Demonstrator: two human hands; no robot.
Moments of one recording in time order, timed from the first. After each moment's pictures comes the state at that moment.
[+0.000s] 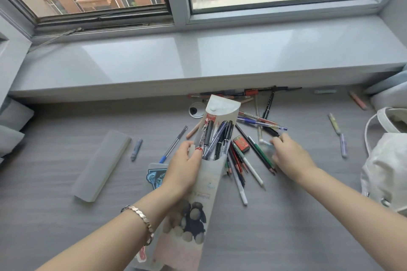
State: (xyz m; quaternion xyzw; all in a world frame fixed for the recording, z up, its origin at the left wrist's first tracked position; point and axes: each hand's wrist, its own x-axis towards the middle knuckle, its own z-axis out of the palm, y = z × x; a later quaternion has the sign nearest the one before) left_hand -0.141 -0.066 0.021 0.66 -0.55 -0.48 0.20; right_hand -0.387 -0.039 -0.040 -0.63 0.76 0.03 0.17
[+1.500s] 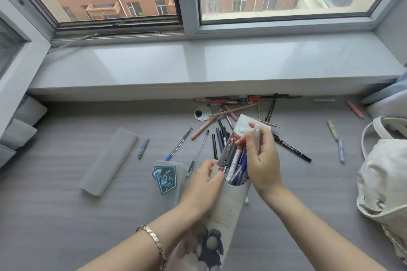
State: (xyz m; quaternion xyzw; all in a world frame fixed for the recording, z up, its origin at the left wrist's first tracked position) left_hand -0.152 -0.015 0.033 0.62 -0.53 -0.55 0.16; right_hand -0.280 -0.021 0.032 -0.42 0.62 -0.57 0.34
